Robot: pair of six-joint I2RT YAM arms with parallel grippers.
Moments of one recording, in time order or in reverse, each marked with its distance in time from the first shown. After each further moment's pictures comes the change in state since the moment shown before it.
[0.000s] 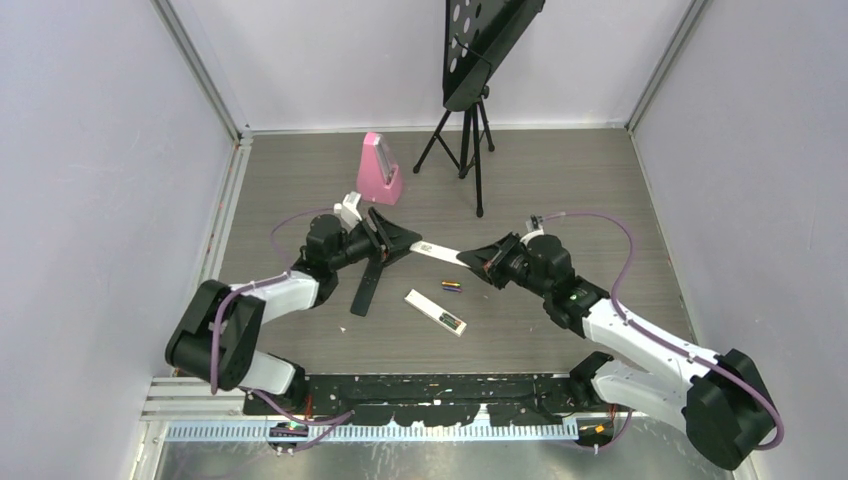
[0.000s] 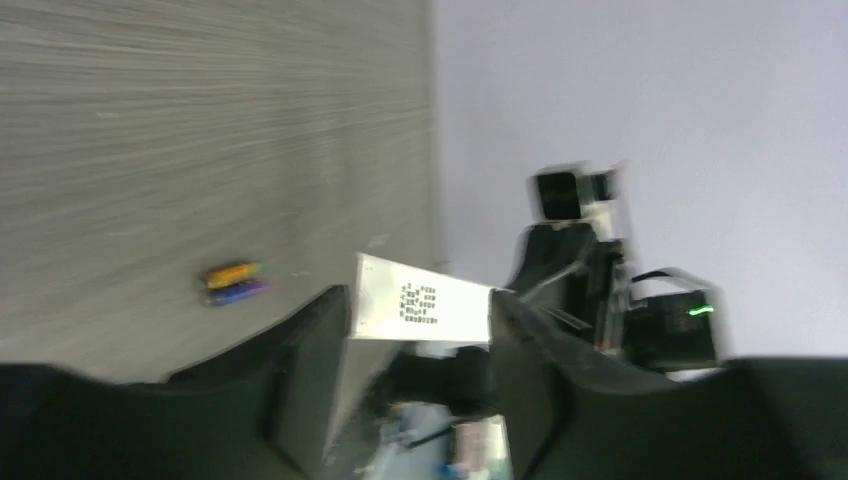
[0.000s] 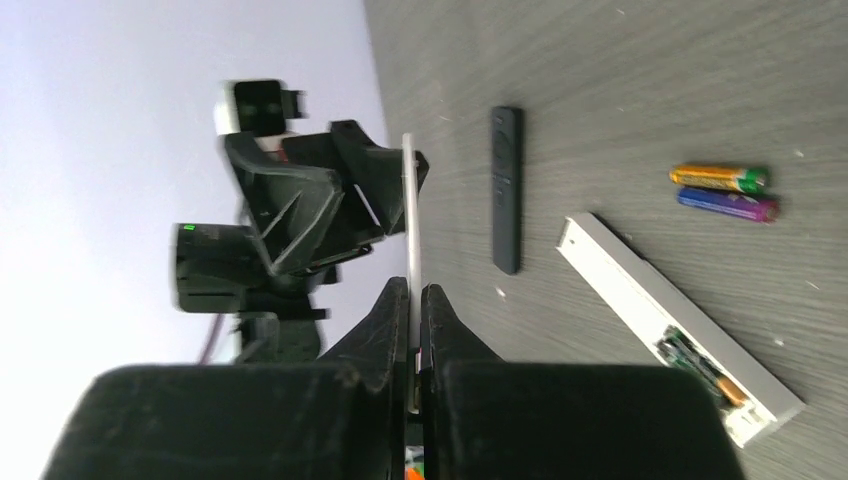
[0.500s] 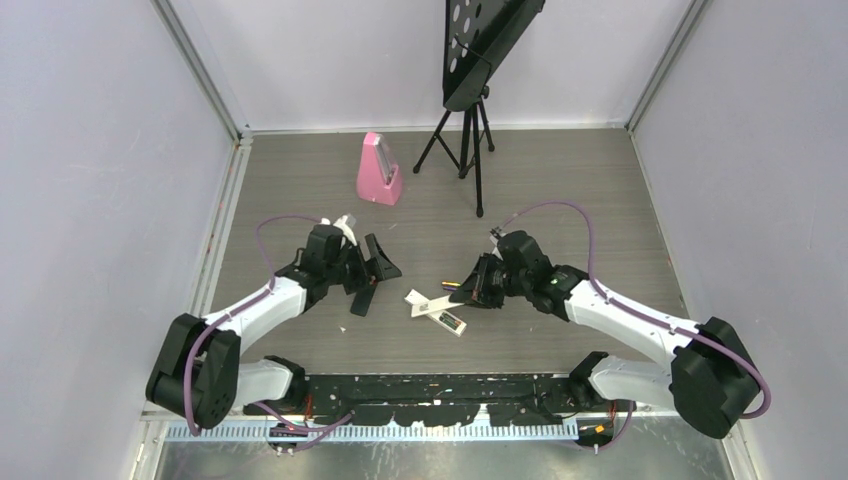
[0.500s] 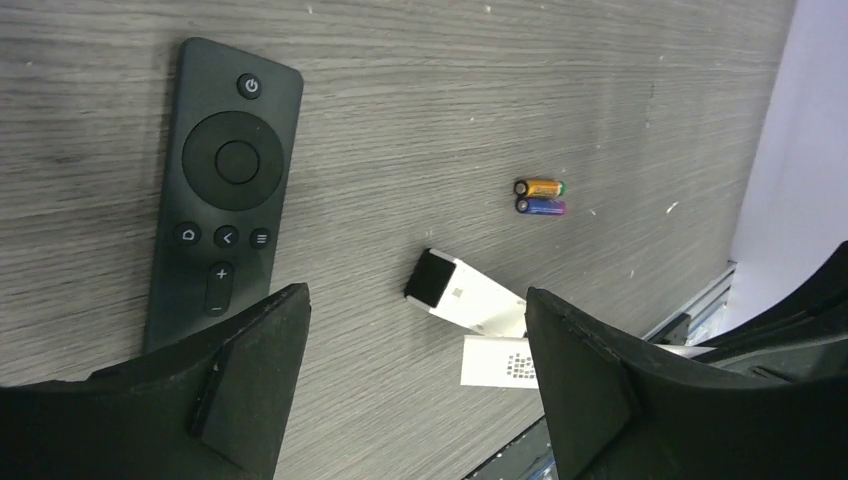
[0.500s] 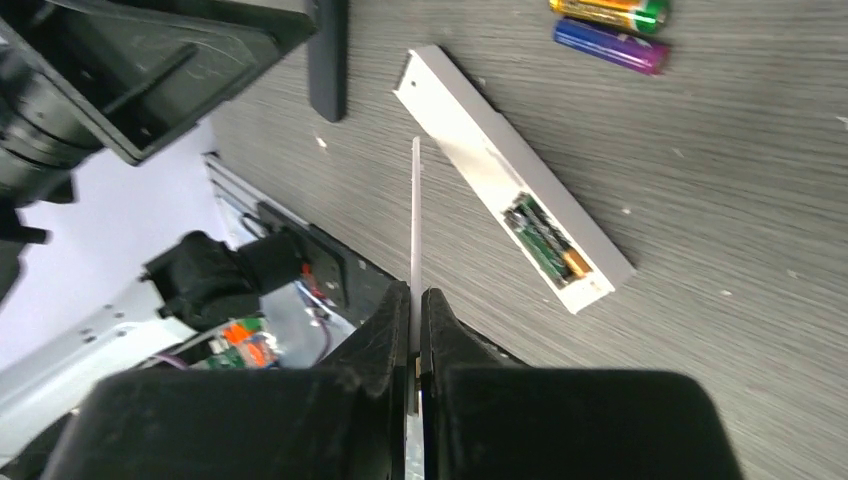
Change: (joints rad) left arm 0.005 -0.224 0.023 -0.804 -0.263 0.575; right arm 0.081 0.182 0.141 -0.345 -0.186 -0.338
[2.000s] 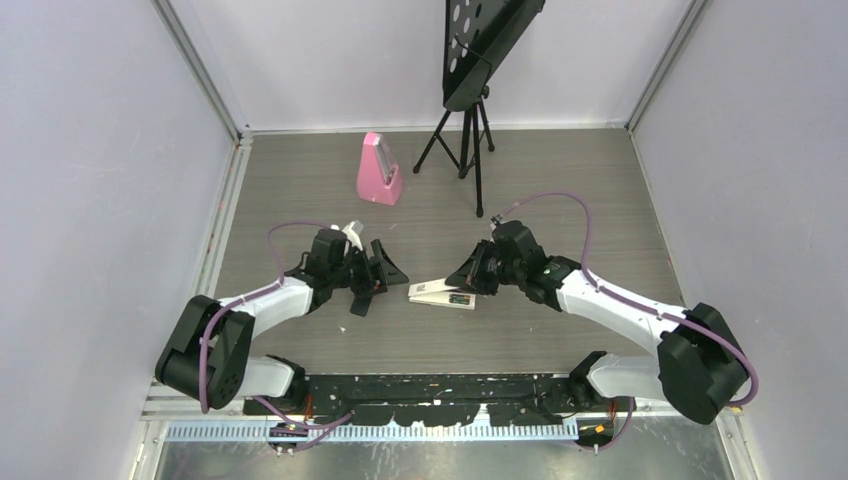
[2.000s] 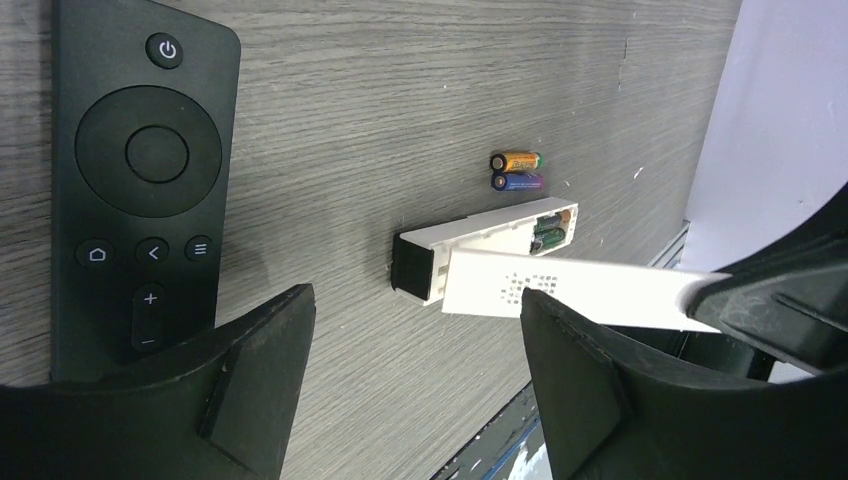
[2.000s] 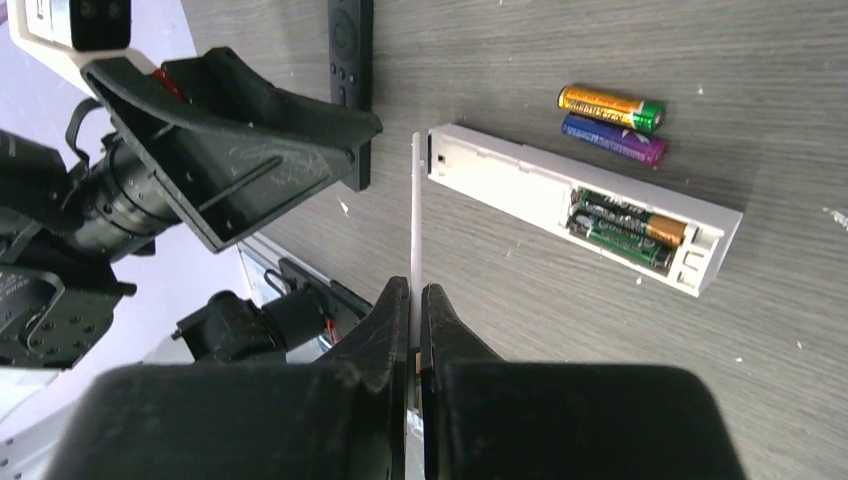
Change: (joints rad) left arm 0.000 0.098 -0.049 0.137 0.124 -0.036; right arm -0.014 0.065 0.069 -0.002 0.068 -0.002
